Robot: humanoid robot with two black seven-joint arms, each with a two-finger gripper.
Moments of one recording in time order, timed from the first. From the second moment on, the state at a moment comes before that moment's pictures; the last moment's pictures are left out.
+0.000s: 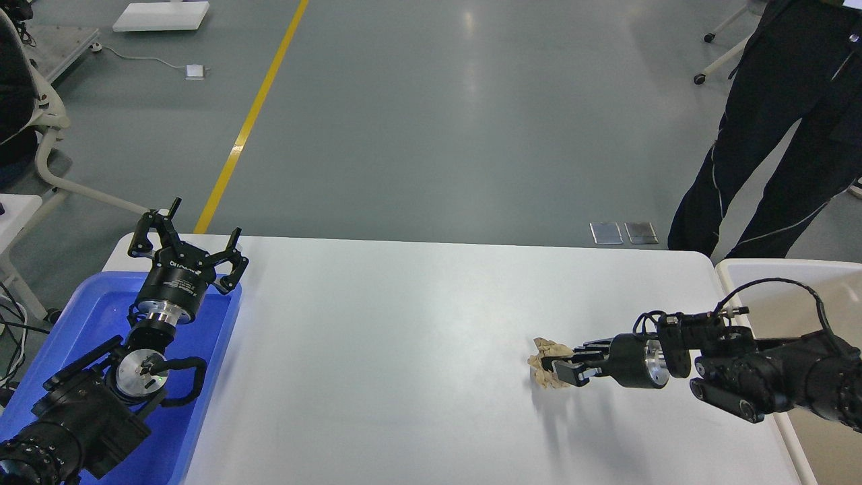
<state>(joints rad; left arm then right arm) -0.58 0.33 -0.75 -0.45 -0.16 -0.64 -0.52 0.98 -0.33 -0.52 0.62 -1.19 -0.13 0.70</state>
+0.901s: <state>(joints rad) -0.58 0.33 -0.75 -0.45 -0.16 -0.64 -0.52 1.24 -0.78 -0.26 0.97 -1.04 0.14 0.78</state>
